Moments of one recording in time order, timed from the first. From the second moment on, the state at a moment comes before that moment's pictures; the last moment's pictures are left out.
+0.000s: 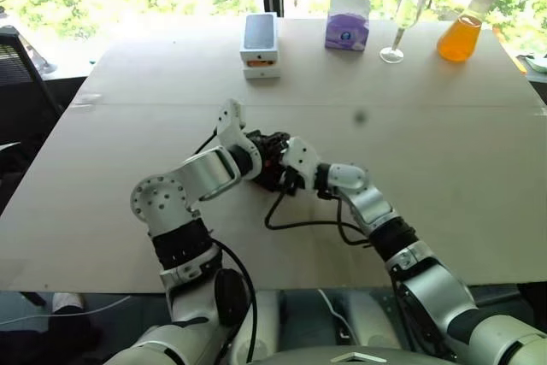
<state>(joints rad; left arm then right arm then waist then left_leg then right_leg) -0.63 0.06 0.52 -0.19 -1.23 1.42 0.47 -0.67 0.02 0.32 0.54 -0.01 -0.12 0.79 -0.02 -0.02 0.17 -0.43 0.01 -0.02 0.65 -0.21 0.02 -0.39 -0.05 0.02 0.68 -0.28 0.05</state>
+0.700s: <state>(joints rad) -0.55 0.28 0.28 -0.22 -0.98 1.30 0.18 -0.58 -0.16 0.32 0.13 0.00 0.14 0.78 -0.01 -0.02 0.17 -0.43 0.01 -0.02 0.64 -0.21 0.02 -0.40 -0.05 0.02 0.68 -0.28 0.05</state>
